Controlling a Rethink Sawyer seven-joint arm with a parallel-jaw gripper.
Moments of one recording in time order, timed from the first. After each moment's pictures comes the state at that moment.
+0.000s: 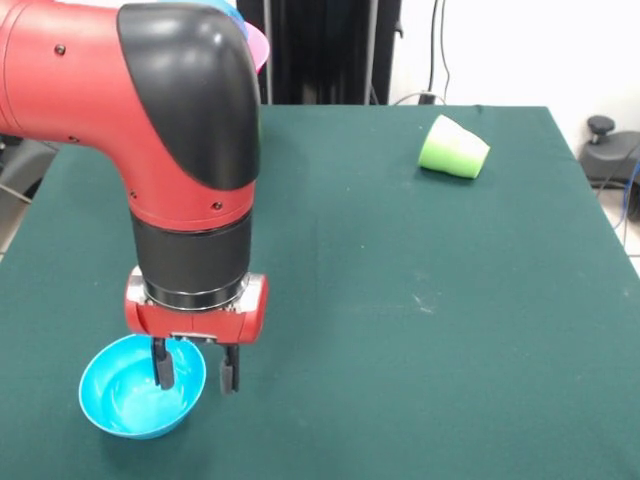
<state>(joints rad) -0.44 -0.21 0.29 0.81 -0.37 0.87 1.66</state>
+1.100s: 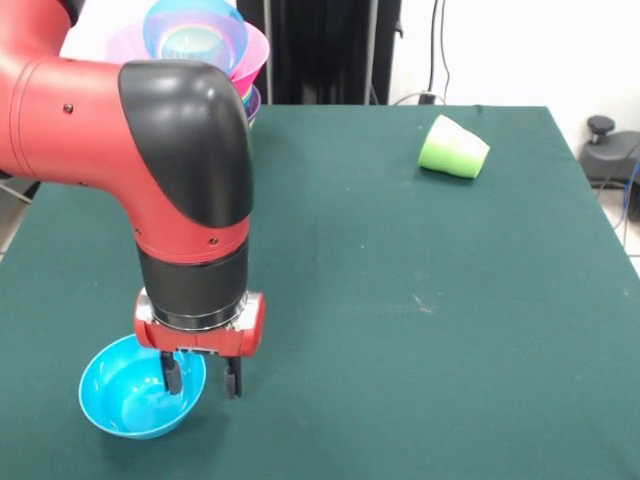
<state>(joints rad) -0.46 -0.15 0.29 0.81 -0.37 0.87 1.66</state>
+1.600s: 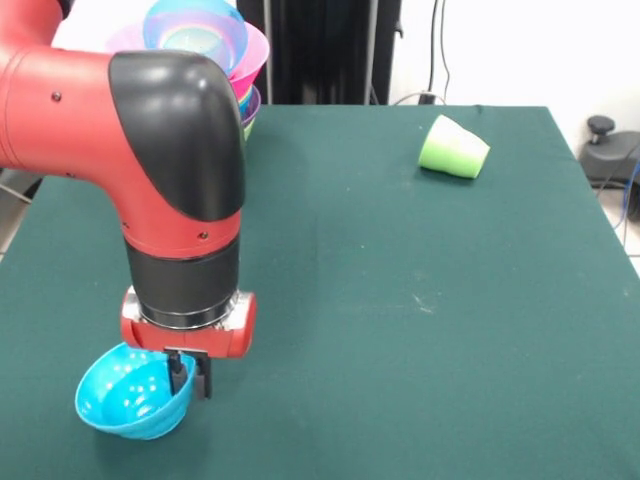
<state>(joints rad) -0.46 -0.16 0.29 0.79 -0.38 0.86 1.66</state>
